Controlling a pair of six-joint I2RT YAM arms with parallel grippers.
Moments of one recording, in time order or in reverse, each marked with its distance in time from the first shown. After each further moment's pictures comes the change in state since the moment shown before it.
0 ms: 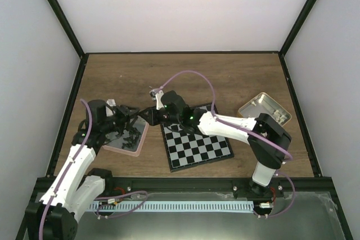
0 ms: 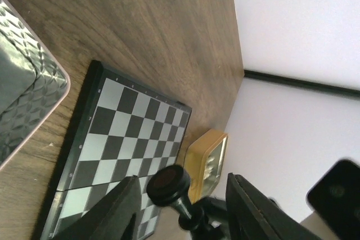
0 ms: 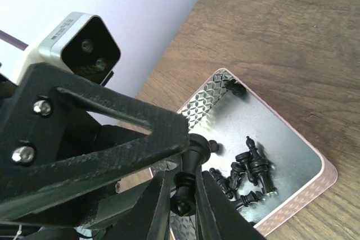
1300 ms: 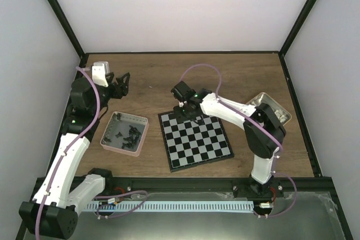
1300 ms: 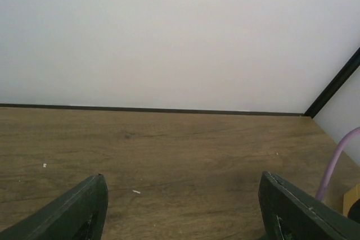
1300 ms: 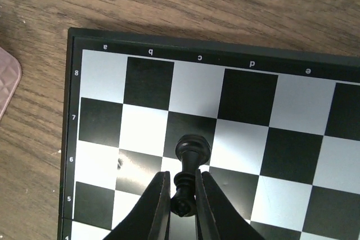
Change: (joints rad) left arm 0.000 0.085 0.345 0.135 -0.334 1.027; right arm -0.211 0.089 0.180 -0.840 0.214 -0.262
